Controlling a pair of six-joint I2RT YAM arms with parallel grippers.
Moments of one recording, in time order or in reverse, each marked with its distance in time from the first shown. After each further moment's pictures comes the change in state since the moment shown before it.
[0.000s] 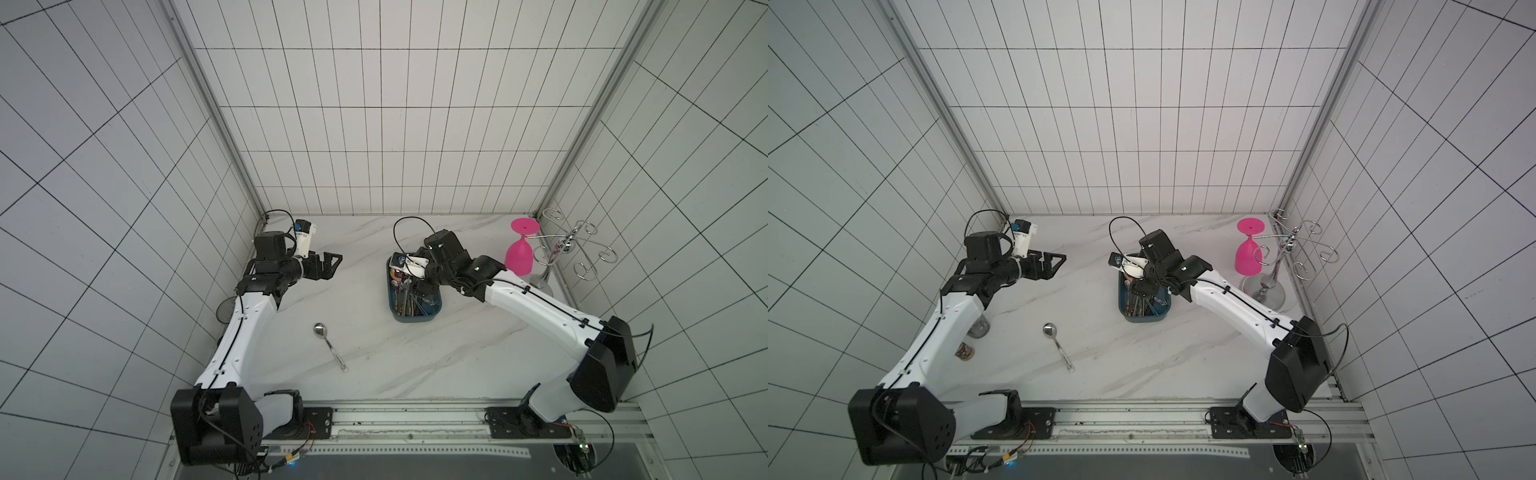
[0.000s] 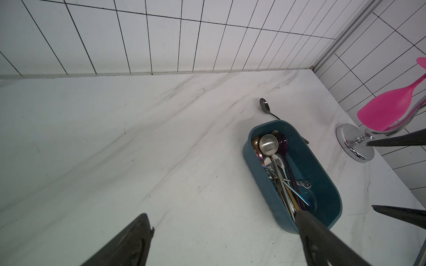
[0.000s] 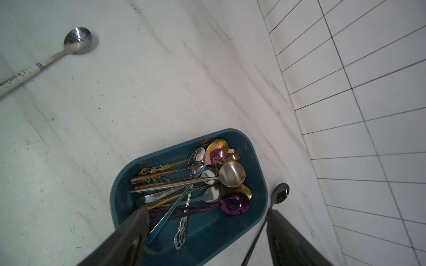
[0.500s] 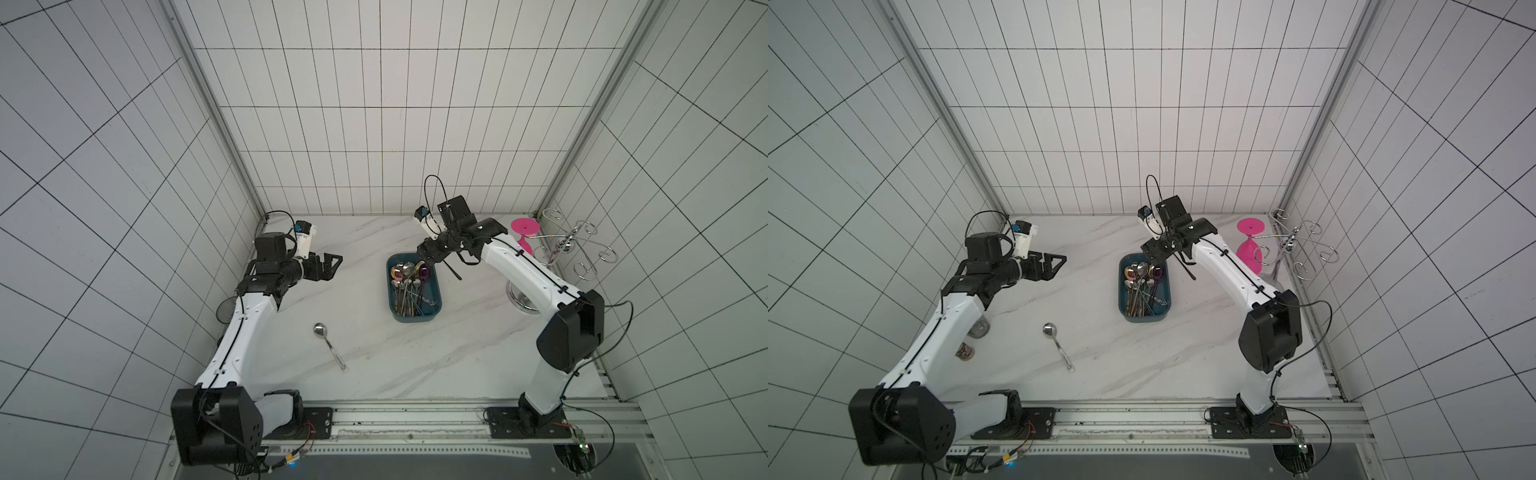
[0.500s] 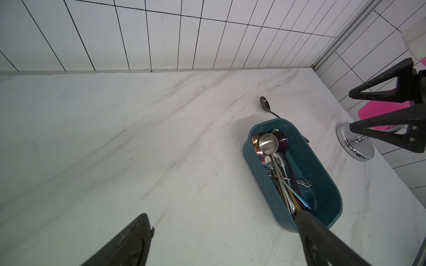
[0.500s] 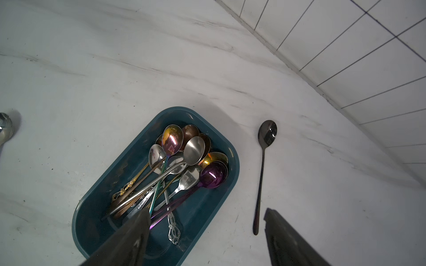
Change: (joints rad) left arm 0.001 0.000 -0.008 0.001 0.000 -0.002; right arm -0.212 0.272 0.409 -0.257 -0.005 0.413
